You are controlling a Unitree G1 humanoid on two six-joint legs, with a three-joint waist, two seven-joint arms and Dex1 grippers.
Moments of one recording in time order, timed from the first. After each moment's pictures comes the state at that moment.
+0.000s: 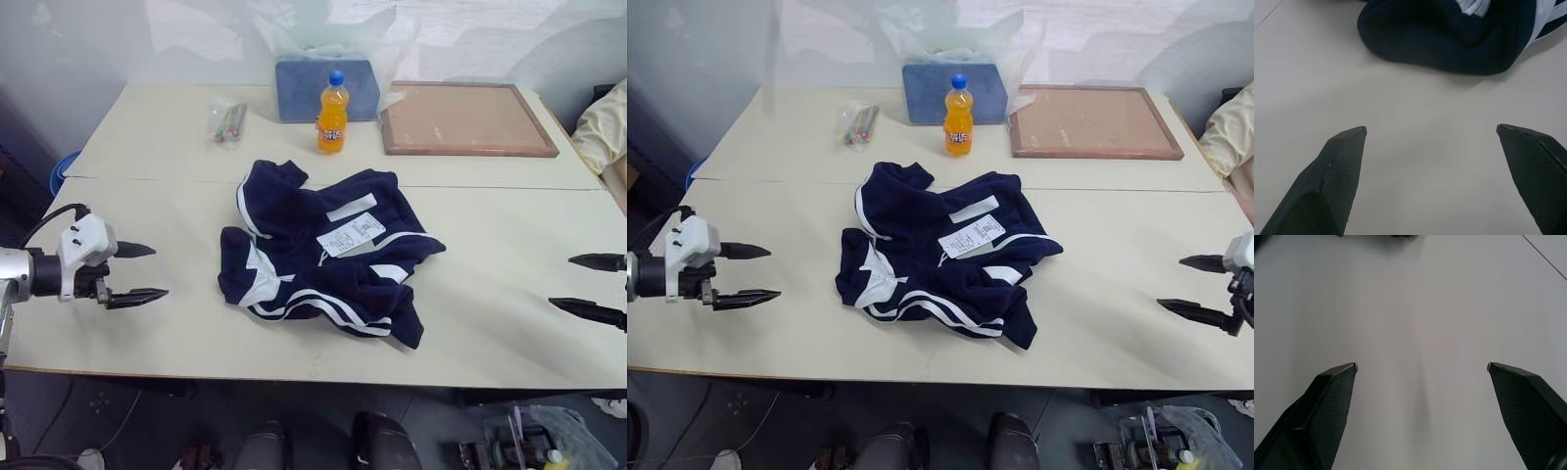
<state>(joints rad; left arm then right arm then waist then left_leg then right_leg) -0.36 1.04 0.19 0.23 -0.33 0.21 -1.31 -0.16 -1.16 -0.37 0.40 0.35 0.03 1.35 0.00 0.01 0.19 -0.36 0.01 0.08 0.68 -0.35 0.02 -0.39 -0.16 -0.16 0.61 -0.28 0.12</state>
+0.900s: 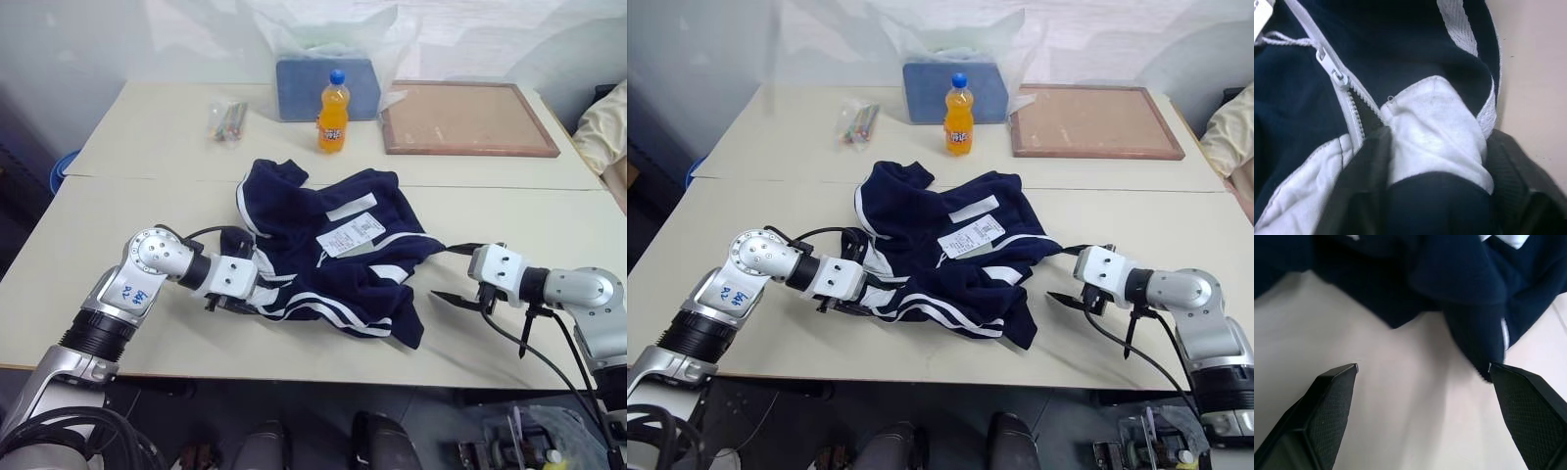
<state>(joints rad) -0.65 0.78 -0.30 0.24 -0.02 -0.17 -1.33 -0.33 -0.86 -0.02 0.21 0.08 -0.15 1.03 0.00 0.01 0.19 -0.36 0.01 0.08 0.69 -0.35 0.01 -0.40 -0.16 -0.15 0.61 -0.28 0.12</state>
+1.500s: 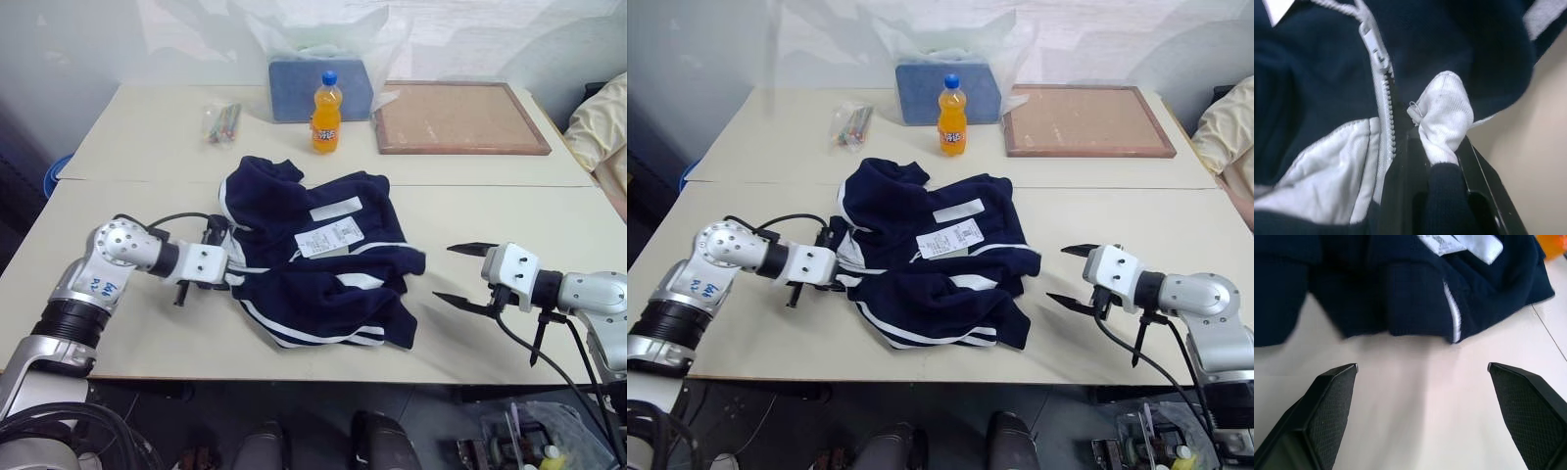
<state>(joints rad) -0.72 0.87 -0.25 0.53 0.07 -0.35 -1.24 -0.25 -0.87 -0.09 0.04 0.19 -0.10 1.07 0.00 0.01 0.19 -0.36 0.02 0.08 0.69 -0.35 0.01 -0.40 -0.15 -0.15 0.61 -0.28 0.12</state>
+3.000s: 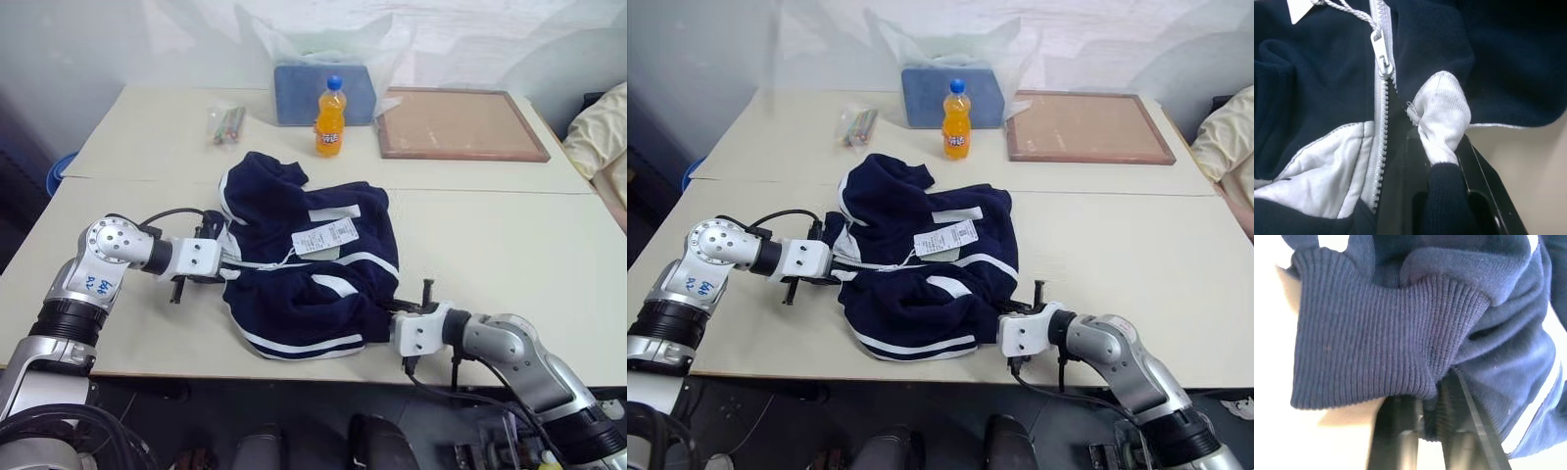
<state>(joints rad) -0.70 0.84 -0.20 0.49 0.04 -0.31 -1.28 -0.13 -0.79 0.18 -0.15 -0.25 -0.28 0.77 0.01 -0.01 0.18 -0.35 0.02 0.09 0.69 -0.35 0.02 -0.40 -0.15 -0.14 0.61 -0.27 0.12</state>
